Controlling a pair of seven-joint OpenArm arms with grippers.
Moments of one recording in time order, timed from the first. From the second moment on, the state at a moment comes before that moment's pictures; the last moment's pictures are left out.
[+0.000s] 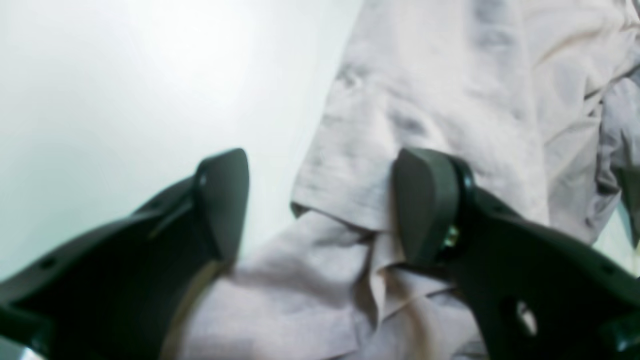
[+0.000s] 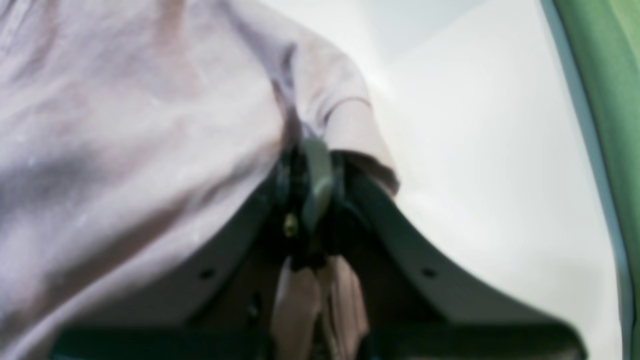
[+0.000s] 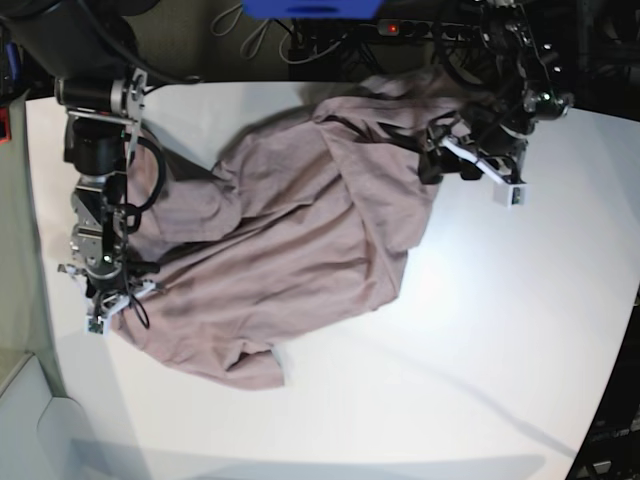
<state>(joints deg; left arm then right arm) 15.0 0.1 -23.6 94.6 -29.2 -26.3 49.5 24.2 11.3 11.8 43.1 -2.6 1.0 -15.5</state>
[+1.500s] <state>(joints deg) -6.7 -18.3 -27.2 90.8 -29.4 -26.8 50.7 23.6 10.8 11.7 43.3 -1.9 1.5 -14.7</state>
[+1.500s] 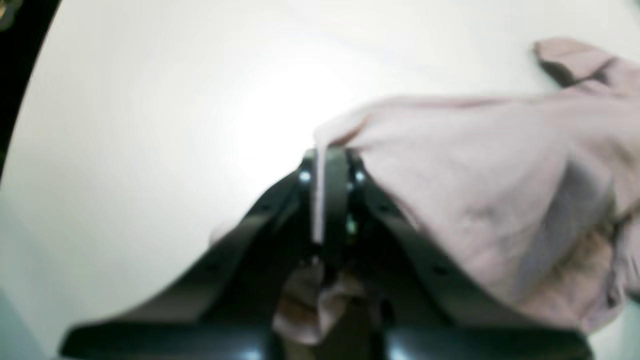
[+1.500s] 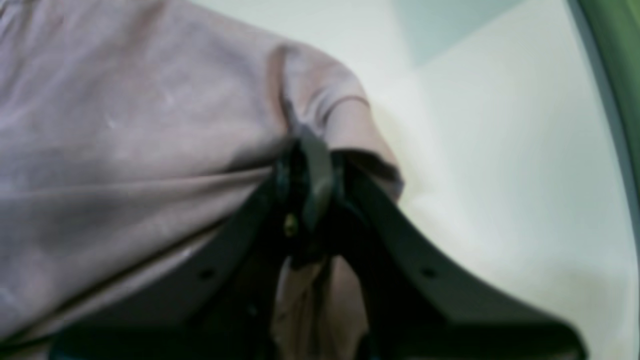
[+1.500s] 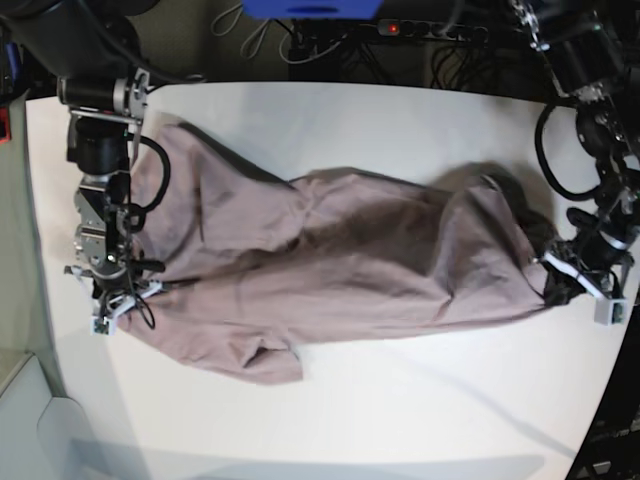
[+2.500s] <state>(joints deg) -0.2 -16.2 -33.4 78.3 -19.0 -27.0 42.9 1.7 6.4 9.8 84.5 -2.3 1.2 -30.6</state>
